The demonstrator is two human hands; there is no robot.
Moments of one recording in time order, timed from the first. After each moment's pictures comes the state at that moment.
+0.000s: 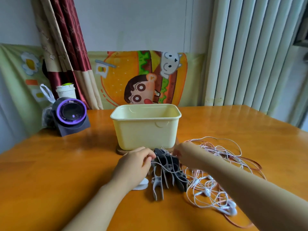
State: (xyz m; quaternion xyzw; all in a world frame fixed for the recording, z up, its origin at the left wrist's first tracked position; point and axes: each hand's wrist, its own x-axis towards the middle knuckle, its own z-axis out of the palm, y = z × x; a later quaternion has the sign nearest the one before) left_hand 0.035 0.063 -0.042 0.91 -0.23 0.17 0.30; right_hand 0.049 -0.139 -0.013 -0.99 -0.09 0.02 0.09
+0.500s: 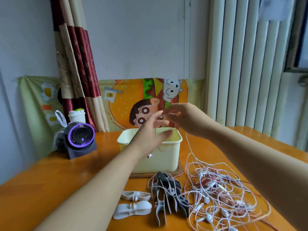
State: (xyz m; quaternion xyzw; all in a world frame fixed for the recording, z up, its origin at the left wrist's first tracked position) left_hand 0.050 0.032 0.091 0.81 -0.27 0.12 0.51; right_hand 0.022 -0.123 0.144 -0.90 -0.24 -0.26 0.27
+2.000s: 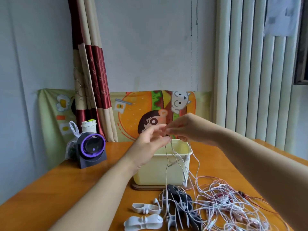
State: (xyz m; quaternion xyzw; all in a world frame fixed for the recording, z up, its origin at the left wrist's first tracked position) left_hand 0.018 0.066 0.108 0.75 -0.26 0.08 0.60; right_hand 0.010 -0.105 0.163 -0.90 -0.26 -0.14 0.32
